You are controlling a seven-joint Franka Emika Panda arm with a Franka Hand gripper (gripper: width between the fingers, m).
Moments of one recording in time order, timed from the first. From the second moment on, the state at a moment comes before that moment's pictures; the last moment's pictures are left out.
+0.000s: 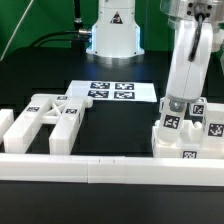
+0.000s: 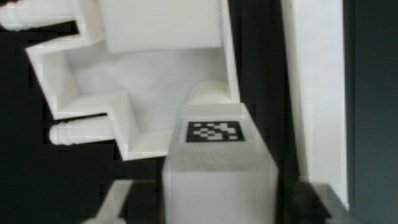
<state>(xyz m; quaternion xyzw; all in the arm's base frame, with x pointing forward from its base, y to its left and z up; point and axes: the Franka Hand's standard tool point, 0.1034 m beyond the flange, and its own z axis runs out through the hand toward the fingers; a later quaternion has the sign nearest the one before) 0.630 0.063 0.096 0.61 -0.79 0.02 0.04</state>
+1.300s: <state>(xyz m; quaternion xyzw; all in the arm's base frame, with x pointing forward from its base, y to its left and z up) 0.630 0.064 0.095 0.89 -0.45 0.00 0.05</state>
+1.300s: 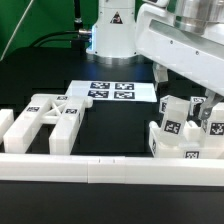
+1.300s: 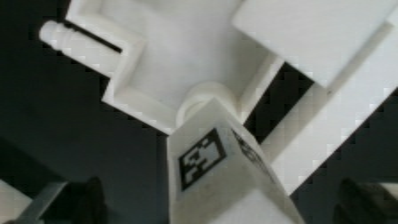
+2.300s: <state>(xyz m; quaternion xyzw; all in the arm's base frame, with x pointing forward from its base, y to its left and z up) 0.632 0.050 0.093 0.99 -0.11 -0.01 0.04</state>
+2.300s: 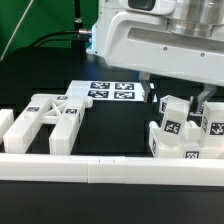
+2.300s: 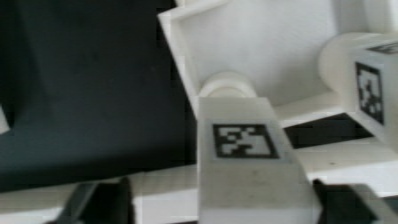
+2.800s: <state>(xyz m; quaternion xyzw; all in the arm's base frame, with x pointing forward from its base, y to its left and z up) 0.633 0.048 0.094 0.99 -0.13 -0.01 0.04</state>
